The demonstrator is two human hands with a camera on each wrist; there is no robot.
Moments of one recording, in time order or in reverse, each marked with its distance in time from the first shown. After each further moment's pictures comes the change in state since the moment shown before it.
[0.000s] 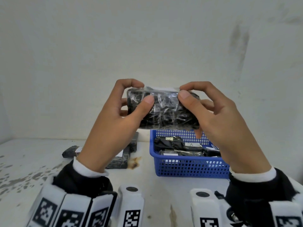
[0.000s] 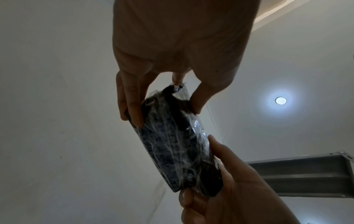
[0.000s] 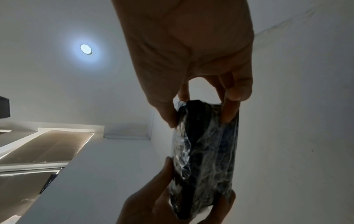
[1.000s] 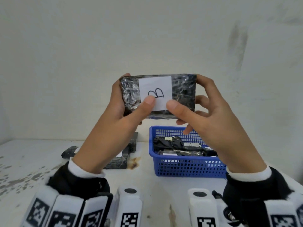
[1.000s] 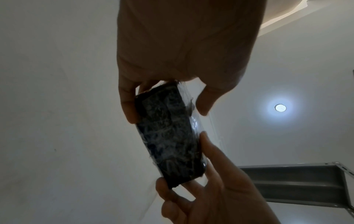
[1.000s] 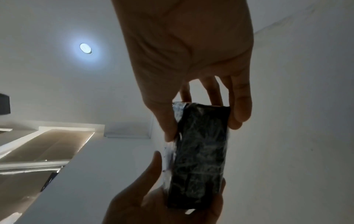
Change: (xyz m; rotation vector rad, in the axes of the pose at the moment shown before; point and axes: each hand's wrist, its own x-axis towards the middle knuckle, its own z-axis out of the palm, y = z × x) left_hand 0.000 0.002 0.001 -0.018 -0.055 0.022; right_hand -0.001 0.000 0.002 -0.026 -0.035 -0.017
